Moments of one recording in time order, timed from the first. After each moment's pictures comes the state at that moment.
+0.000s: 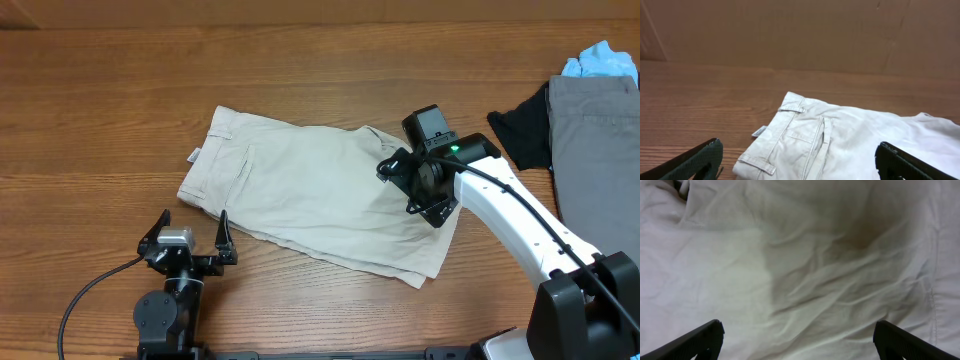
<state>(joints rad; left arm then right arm) 0.02 0.02 0.01 -0.07 0.06 -0.10 0.36 1.63 1.17 -0.92 -0.07 1.08</state>
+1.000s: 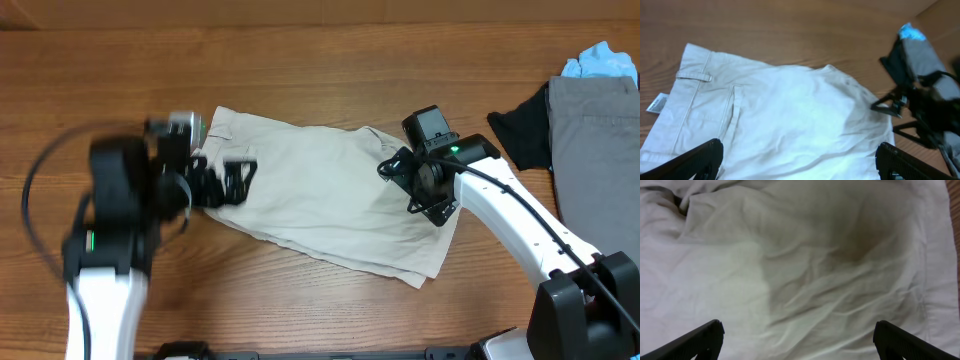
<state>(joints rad) 0.02 1.08 1.07 -0.75 0.49 -0.13 0.36 1.63 1.16 -0.91 -0.03 1.09</state>
